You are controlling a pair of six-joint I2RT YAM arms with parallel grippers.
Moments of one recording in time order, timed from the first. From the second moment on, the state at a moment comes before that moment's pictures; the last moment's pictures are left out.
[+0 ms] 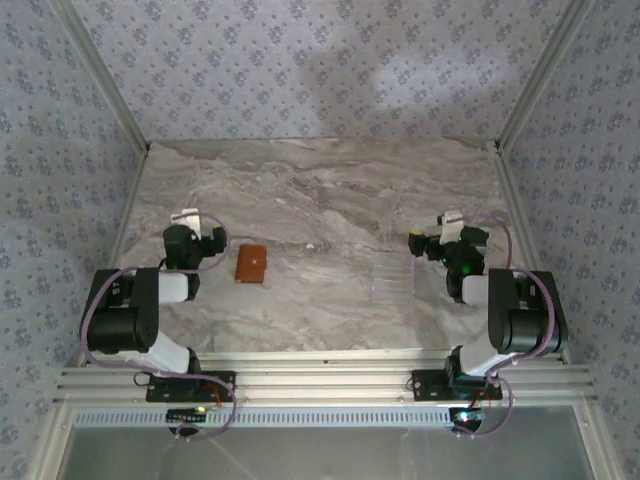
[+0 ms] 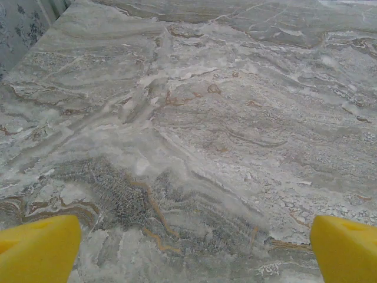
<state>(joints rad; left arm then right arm) 0.01 1.54 0.41 0.70 -0.06 -0.03 -0.08 1.52 0.37 0.74 -0.28 -0.07</state>
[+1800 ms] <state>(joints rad) -0.11 1.30 0.83 -0.14 -0.19 -0.40 0.04 1.25 0.86 -0.48 -0.14 0.21</state>
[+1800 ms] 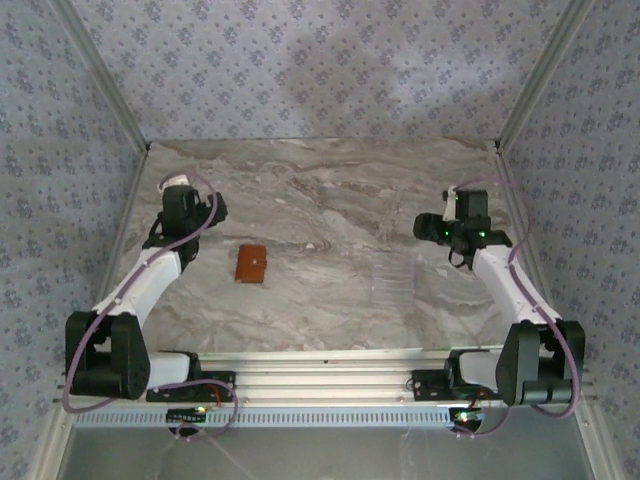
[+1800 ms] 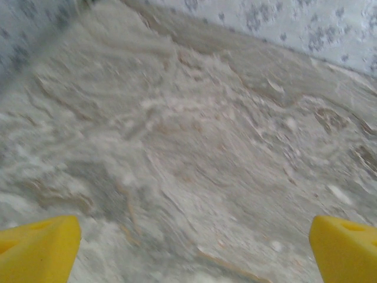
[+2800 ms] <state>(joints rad) -0.16 1.35 0.88 -0.43 0.01 -0.53 0.17 1.41 0.82 -0.59 -0.15 0.25</state>
